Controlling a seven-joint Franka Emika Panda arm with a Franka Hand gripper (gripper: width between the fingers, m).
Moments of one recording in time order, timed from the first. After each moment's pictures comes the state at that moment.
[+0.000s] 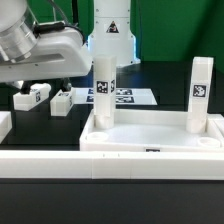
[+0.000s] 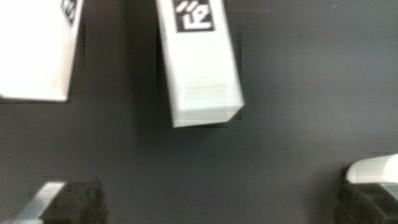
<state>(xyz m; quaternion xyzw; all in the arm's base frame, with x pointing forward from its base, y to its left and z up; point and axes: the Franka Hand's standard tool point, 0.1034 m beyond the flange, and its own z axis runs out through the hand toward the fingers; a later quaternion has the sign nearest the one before) 0.475 -0.162 0.054 -0.95 0.11 0.28 0.11</state>
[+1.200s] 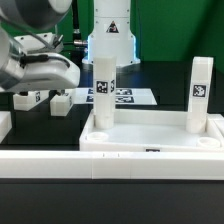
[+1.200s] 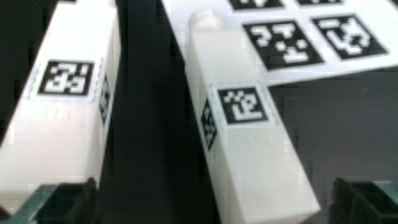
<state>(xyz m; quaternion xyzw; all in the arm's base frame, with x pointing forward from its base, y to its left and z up) 0.435 -0.169 0.037 -0.88 0.12 0.44 0.15</state>
